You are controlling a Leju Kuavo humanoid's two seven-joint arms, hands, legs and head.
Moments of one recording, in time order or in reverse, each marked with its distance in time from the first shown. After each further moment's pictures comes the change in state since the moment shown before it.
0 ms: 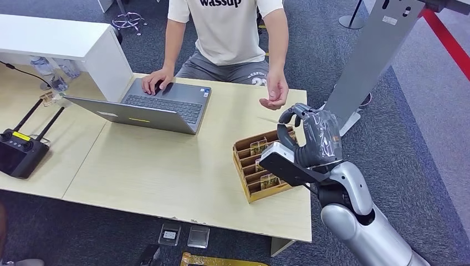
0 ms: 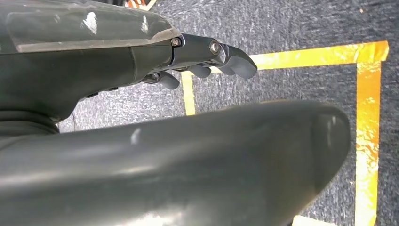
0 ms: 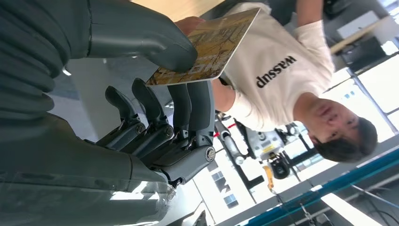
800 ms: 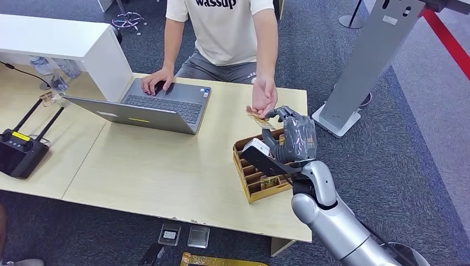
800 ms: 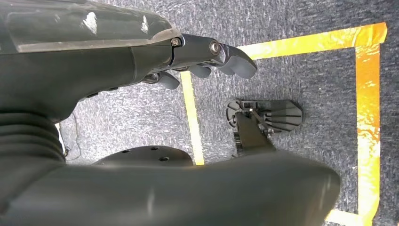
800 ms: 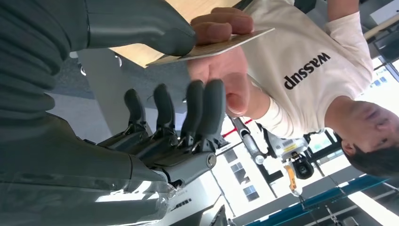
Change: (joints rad) left arm -0.005 -0.013 -0.014 -0.003 -0.003 -0.039 0.006; right arm -0.045 0.180 0.032 0.423 0.053 -0.228 -0.100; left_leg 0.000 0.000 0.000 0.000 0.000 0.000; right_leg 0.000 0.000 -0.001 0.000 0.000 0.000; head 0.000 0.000
